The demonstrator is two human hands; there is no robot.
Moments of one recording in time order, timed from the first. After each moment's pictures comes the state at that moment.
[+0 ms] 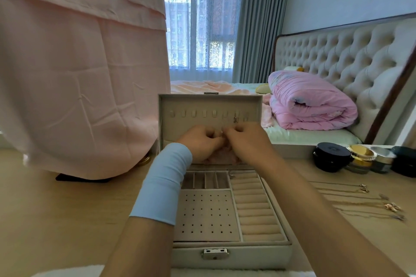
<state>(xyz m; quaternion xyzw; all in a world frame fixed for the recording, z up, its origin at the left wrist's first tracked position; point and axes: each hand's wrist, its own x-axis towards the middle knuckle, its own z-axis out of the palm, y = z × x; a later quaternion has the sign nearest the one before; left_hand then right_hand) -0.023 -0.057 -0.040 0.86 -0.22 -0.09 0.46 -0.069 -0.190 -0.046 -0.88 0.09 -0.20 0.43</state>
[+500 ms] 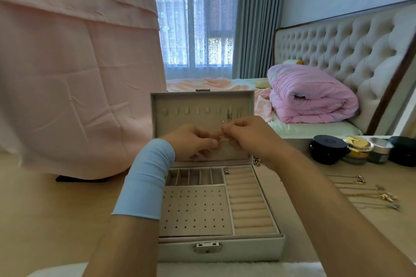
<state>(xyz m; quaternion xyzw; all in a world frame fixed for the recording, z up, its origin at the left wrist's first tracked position) -0.026 -0.044 -0.031 0.85 -0.26 -0.17 0.42 -0.088 -0.210 -0.036 -0.84 0.03 -0.15 0.53</state>
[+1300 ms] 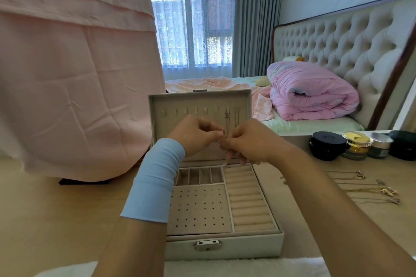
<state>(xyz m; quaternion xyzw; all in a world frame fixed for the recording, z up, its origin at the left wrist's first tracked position) -0.042 -0.058 -0.022 0.86 -0.27 -0.03 0.43 -0.097 -0.222 -0.033 -0.91 0.00 -0.05 0.42</state>
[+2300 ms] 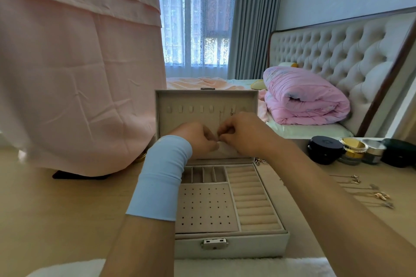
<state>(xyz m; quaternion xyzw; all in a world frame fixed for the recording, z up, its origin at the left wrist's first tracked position) -0.032 -0.046 -0.025 0.94 -0.22 -0.06 0.25 -0.062 -0.207 -0.033 -0.97 -0.05 -0.15 0.21</state>
